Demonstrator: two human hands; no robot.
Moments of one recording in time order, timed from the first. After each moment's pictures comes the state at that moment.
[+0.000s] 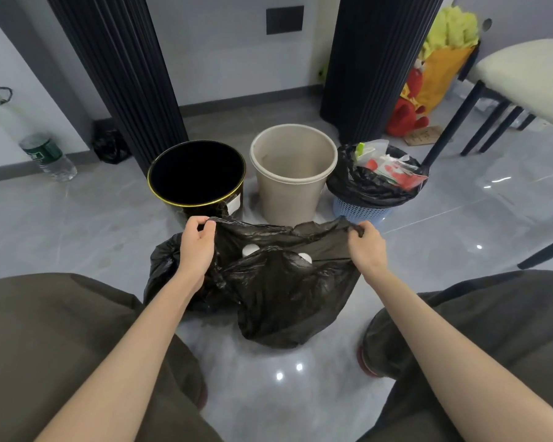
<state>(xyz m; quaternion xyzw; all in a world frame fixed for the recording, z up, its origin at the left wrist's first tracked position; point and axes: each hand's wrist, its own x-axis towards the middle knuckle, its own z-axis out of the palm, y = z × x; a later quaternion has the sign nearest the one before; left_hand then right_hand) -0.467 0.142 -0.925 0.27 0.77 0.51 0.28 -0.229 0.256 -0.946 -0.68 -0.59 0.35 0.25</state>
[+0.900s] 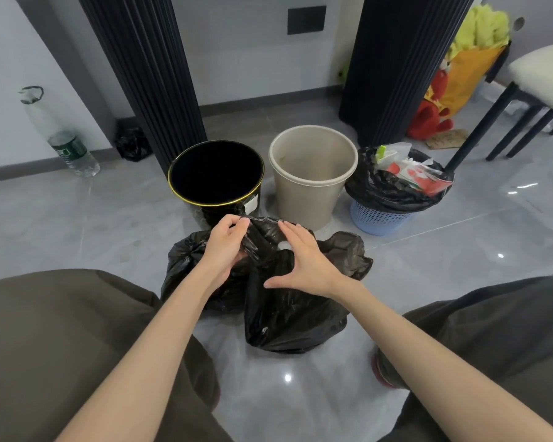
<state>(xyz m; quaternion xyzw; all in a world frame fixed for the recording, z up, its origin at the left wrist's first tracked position) -0.469 0.147 -0.922 0.25 0.66 0.56 0.43 -0.309 0.209 -0.948 -0.35 -0.85 0.39 0.07</state>
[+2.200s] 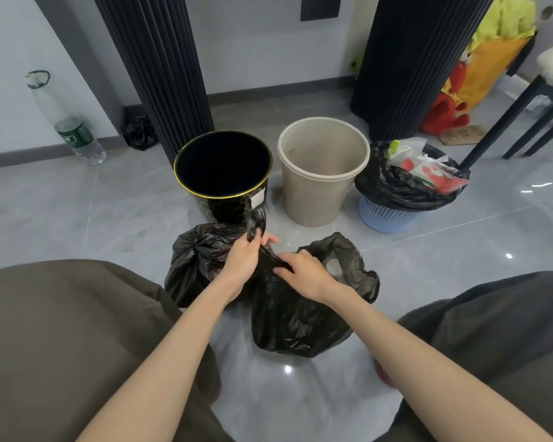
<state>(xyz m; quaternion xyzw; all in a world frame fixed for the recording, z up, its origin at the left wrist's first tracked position) -0.456 0.145 -0.961 0.32 0.71 0.46 0.43 -0.325 0.209 -0.984 -0.37 -0.86 0.35 -0.03</state>
